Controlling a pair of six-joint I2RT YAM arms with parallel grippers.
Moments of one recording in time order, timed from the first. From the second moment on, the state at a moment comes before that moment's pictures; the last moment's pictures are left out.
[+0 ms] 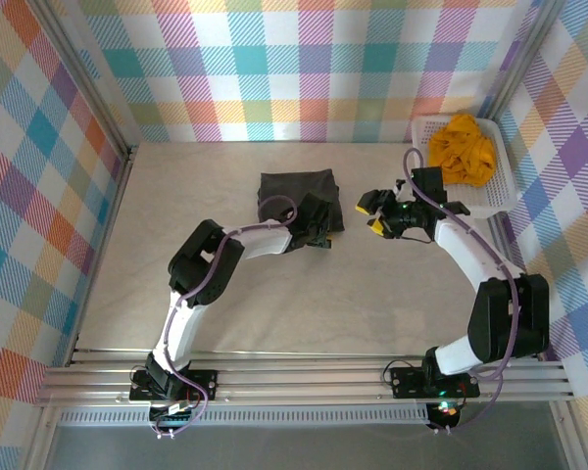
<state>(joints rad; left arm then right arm) -0.74 2.19 1.47 0.00 -0.06 -2.04 0.15 1.46 1.07 -0.45 -0.63 0.88</state>
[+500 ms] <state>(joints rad) -0.60 2.21 1.44 0.08 -0.04 -1.95 0.13 1.43 1.05 -0.49 -0.64 0.87</state>
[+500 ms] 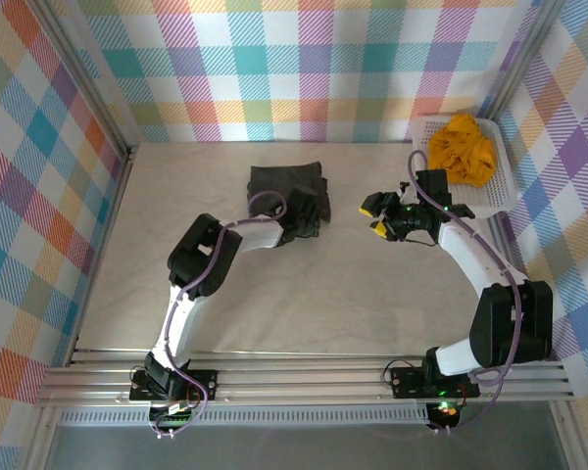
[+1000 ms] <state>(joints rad) 0.05 2.25 1.56 -0.09 0.28 -1.35 0.12 1.41 1.05 -0.52 -0.64 0.86</state>
